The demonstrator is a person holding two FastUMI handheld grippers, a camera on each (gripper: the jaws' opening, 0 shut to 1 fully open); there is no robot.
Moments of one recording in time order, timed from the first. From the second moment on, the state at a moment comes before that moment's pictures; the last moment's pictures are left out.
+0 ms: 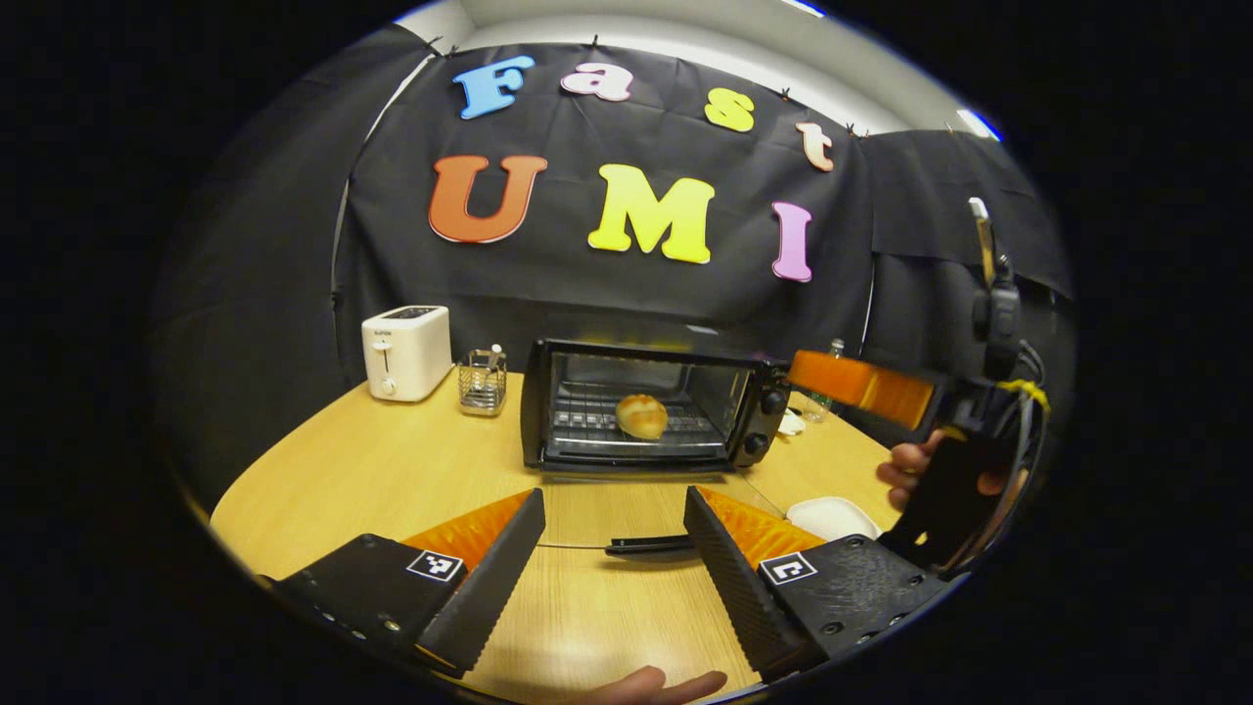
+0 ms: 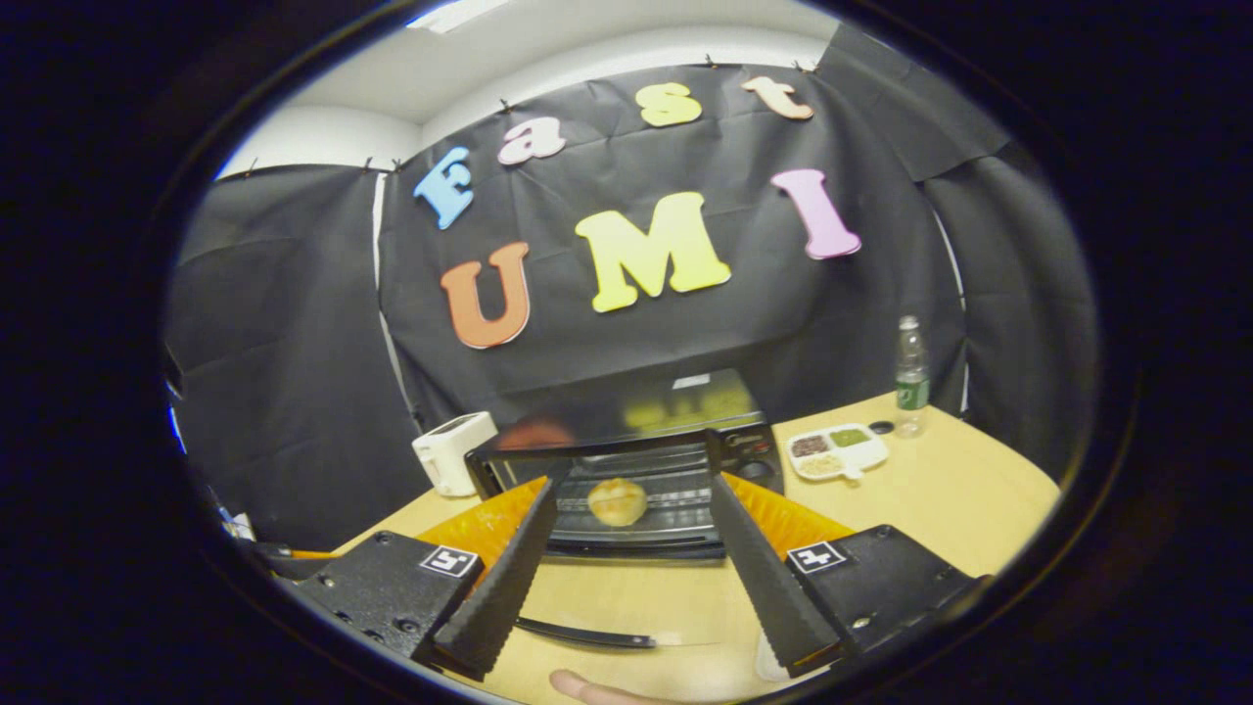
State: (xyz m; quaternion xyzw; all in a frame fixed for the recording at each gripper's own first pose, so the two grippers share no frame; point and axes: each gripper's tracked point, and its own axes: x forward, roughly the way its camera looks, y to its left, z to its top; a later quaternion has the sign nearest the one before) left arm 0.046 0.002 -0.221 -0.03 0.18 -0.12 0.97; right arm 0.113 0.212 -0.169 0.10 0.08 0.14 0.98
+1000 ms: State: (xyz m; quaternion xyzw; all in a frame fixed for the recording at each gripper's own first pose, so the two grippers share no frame) left arm 0.063 -0.078 -0.355 0.01 0.36 -0.08 0.93; right arm 0.009 0.034 -0.086 0.11 -0.01 0.05 0.99
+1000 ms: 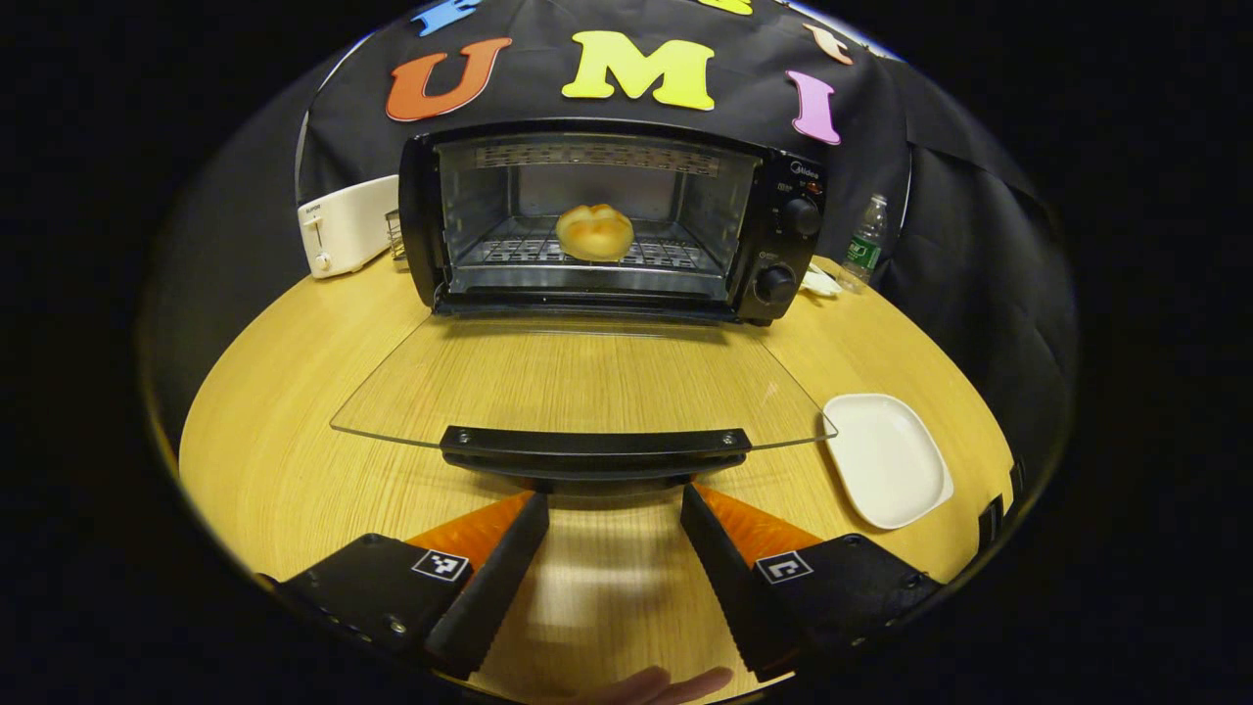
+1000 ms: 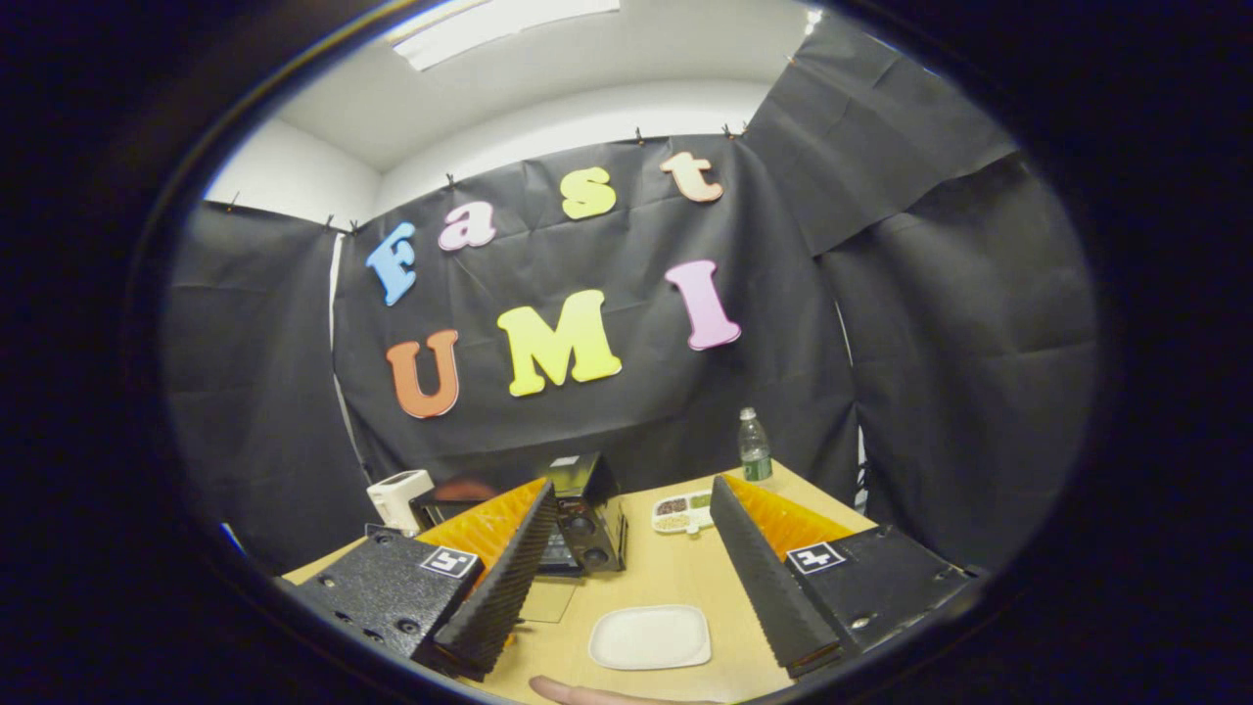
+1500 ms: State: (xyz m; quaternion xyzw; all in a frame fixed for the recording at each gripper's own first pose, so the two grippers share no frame) left arm 0.073 -0.078 -0.323 0.01 0.34 -0.09 0.94; right arm -0.004 0.021 -0.084 0.12 -0.02 0.03 0.99
